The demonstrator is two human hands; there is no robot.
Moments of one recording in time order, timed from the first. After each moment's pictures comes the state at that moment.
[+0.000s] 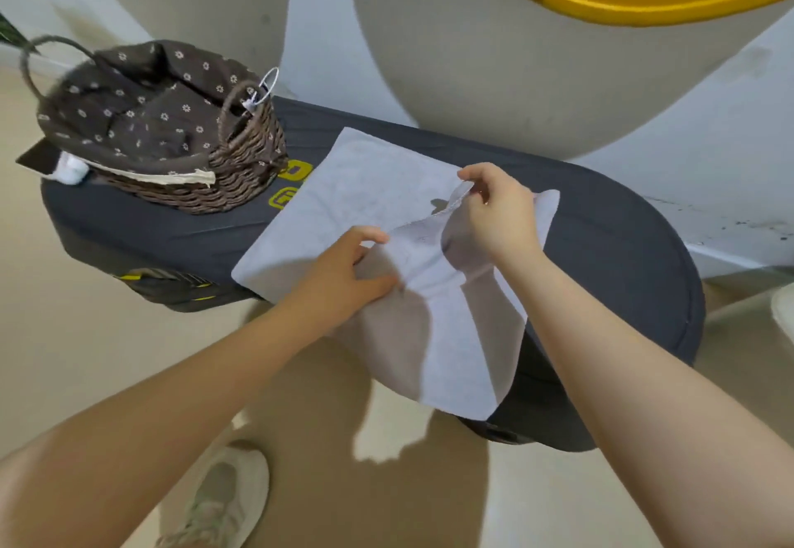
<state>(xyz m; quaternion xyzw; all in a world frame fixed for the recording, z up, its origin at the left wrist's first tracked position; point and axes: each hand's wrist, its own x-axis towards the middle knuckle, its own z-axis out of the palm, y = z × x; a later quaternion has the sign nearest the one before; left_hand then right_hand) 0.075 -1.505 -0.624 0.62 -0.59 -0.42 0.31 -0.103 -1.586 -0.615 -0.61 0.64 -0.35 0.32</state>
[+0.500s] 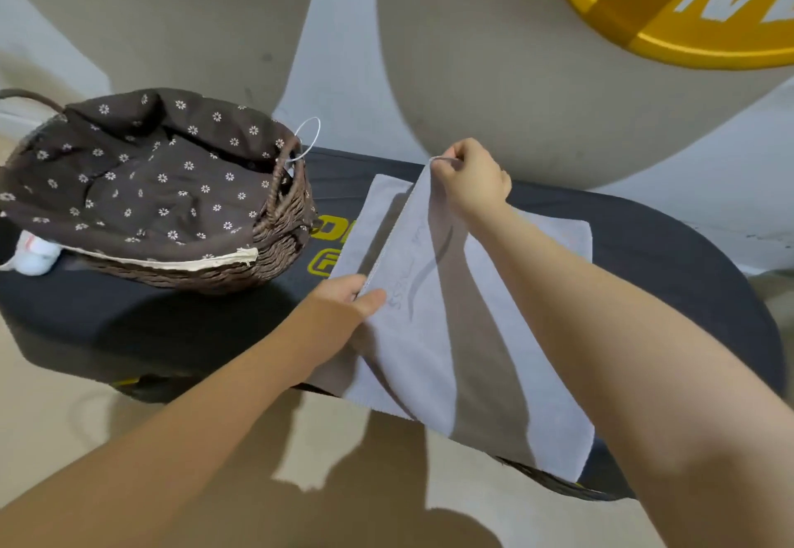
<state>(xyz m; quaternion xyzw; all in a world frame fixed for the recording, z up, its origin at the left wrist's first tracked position) 0.193 -1.573 -0.640 0.62 -0.53 -0.54 0.22 0.024 -1.696 -0.618 -0.57 0.73 -0.29 0.23</state>
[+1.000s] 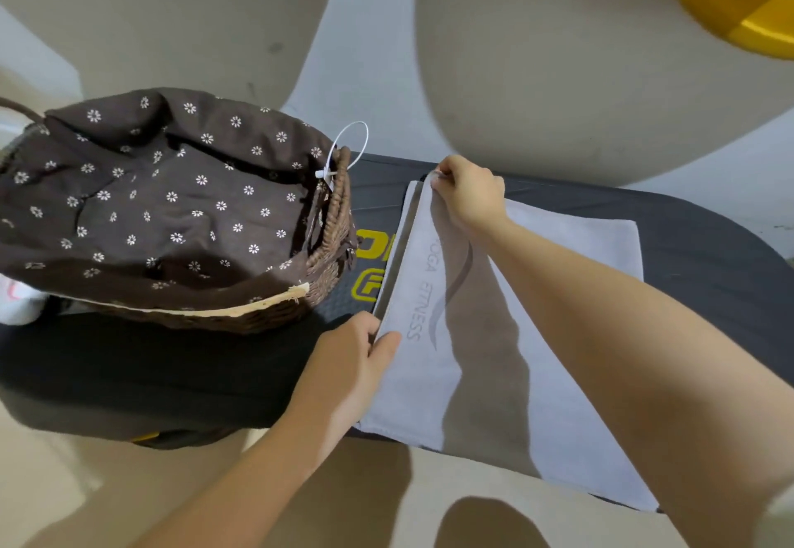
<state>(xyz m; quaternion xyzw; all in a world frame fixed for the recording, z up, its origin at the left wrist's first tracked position) 0.245 -1.583 -0.666 0.64 -0.63 -0.41 0.17 0.072 -1.742 -0.668 -0.64 0.73 -0.19 0.16</state>
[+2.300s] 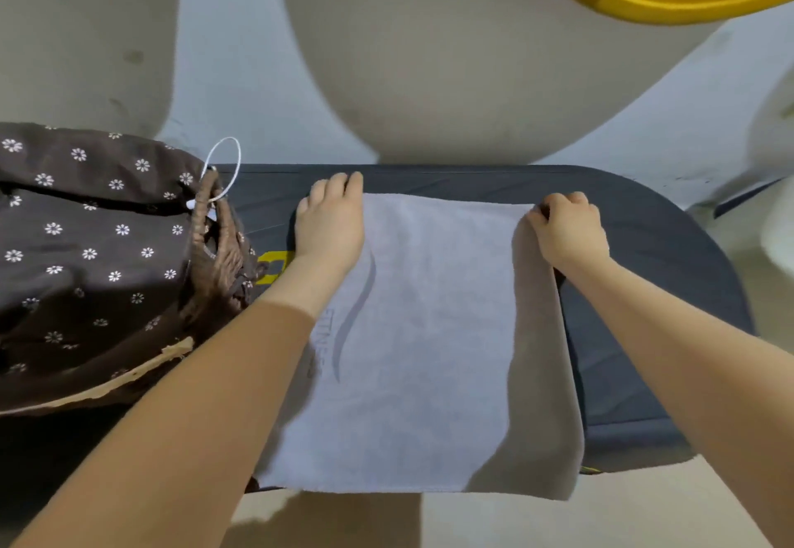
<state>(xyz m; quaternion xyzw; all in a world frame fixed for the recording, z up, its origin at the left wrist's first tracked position) 0.154 -1.738 -0.692 0.58 -0.81 -0.09 0.07 -0.098 -1.660 -0.673 -0.46 0.88 -0.08 0.10</state>
